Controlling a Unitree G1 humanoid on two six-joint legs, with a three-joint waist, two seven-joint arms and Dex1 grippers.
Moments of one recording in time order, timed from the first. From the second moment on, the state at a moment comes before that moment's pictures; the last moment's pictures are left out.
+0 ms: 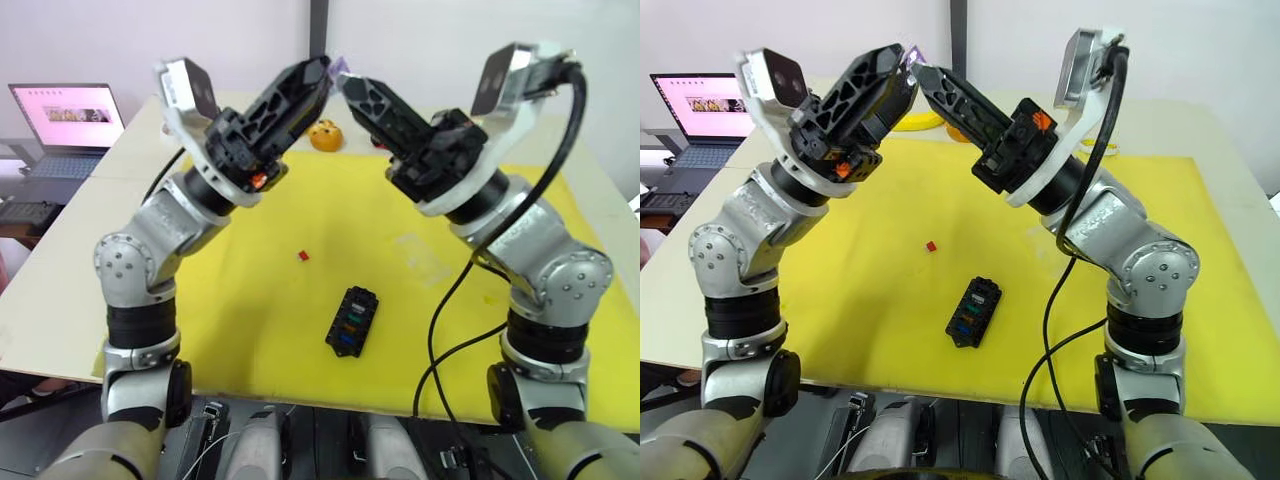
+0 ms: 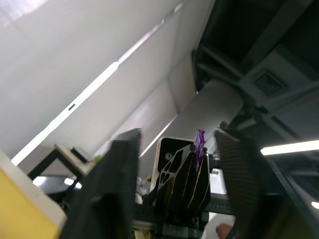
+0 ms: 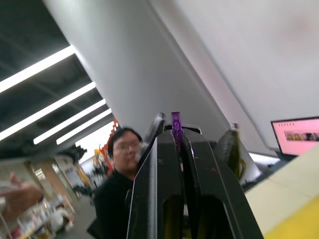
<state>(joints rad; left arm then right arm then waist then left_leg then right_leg) -0.74 0.41 0.19 -0.21 -1.89 0.84 -0.14 -0.73 -0.47 -0.10 -0.44 1.69 0.74 0.05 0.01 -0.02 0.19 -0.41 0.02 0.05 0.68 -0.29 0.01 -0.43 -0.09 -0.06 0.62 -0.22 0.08</state>
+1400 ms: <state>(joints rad) -0.49 0.90 -0.10 -0.28 -0.68 0.54 -1.35 -0.17 -0.76 0.07 -0.48 0.58 0.53 0.87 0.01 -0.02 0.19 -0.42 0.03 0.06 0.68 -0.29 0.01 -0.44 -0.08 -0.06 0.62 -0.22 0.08</state>
